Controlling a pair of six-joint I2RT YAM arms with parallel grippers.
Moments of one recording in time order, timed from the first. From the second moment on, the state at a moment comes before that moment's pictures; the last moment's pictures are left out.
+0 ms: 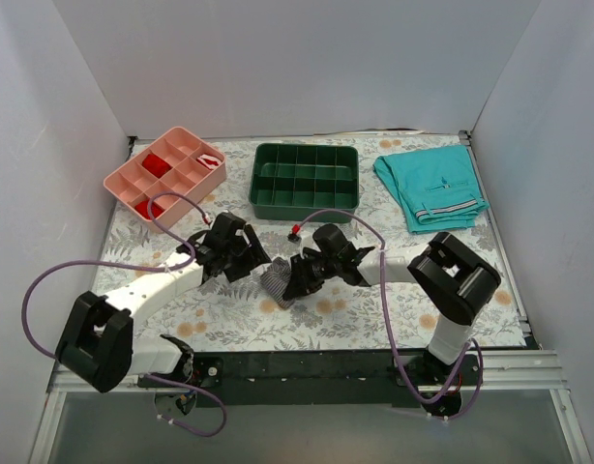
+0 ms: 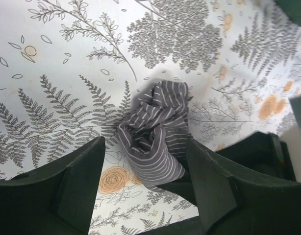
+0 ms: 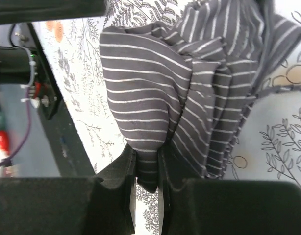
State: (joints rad) left arm -0.53 1.28 0.73 -0.39 -0.02 -0.96; right arm 0.85 1.75 0.79 0.23 -0.59 0.45
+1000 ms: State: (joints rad) left arm -0.61 1.21 0.47 -0.04 0.09 -0.98; right arm 0.74 1.85 0.72 0.43 -0.83 0.77
